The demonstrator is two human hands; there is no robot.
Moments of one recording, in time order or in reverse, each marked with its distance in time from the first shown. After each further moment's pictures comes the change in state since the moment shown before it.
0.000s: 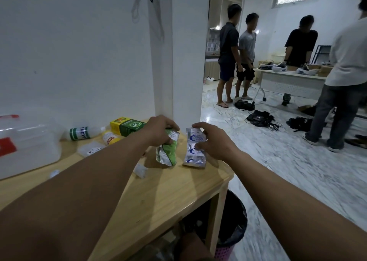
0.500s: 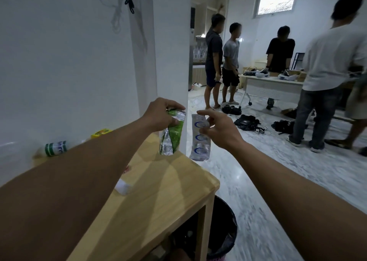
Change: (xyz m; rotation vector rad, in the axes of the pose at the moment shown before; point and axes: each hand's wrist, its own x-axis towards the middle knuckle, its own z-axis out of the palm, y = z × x) left_hand 0.045 0.059 -0.020 -0.286 0.172 0.156; right_hand 0.020 0.010 -0.066 0.043 0.228 -0.012
